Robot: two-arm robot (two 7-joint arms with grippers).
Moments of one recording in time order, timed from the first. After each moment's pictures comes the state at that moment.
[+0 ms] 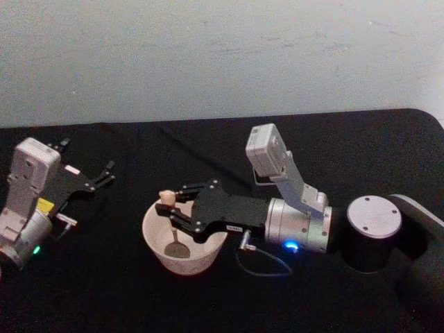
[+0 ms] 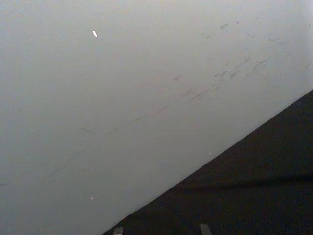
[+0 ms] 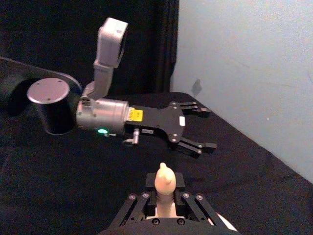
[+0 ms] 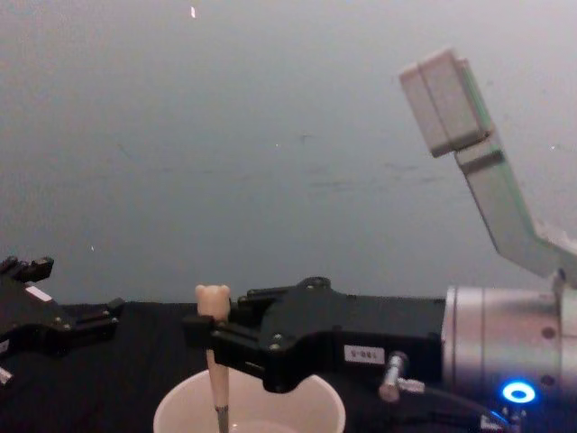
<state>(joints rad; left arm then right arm) -0.20 0.60 0.45 -1.41 -0.25 -0.12 0.03 0.44 0.37 -0.70 -1.40 0.42 -0.01 0.68</state>
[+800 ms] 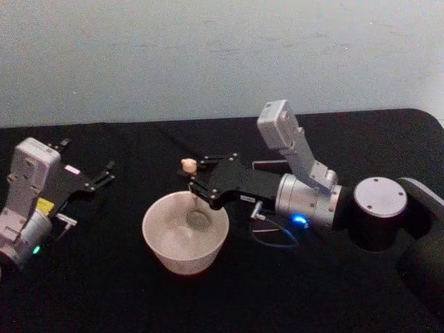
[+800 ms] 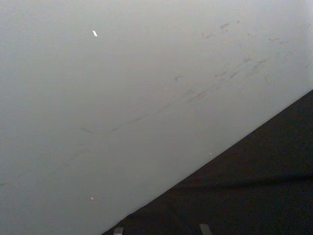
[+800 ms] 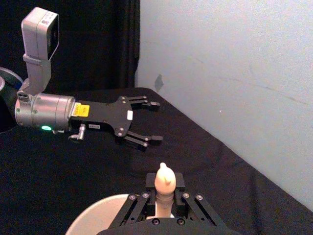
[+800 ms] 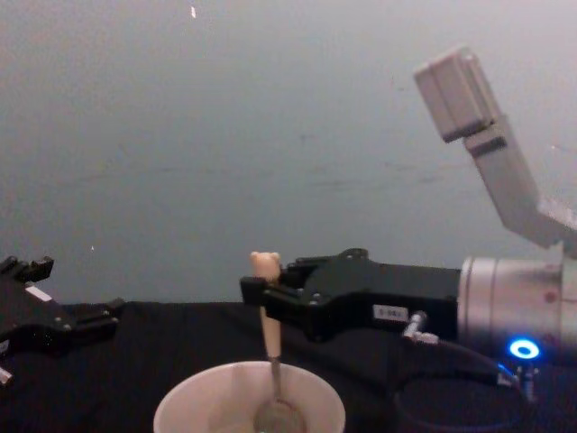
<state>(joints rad) -0.20 0.60 0.45 -1.41 -0.25 -0.12 0.03 0.48 0.34 -0.64 -1.30 0.38 -0.02 0.63</state>
